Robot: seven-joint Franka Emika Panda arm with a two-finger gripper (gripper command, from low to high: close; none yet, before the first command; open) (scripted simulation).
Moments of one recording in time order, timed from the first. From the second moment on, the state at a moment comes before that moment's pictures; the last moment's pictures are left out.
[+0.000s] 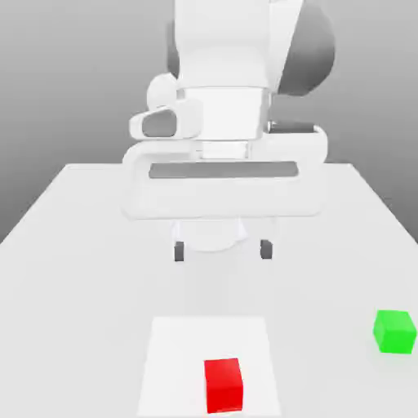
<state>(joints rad) 0.03 -0.05 0.01 -2.45 0.00 2.60 0.75</state>
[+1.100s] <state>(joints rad) 0.28 0.12 0.28 -2.52 -0.05 2.63 0.69</state>
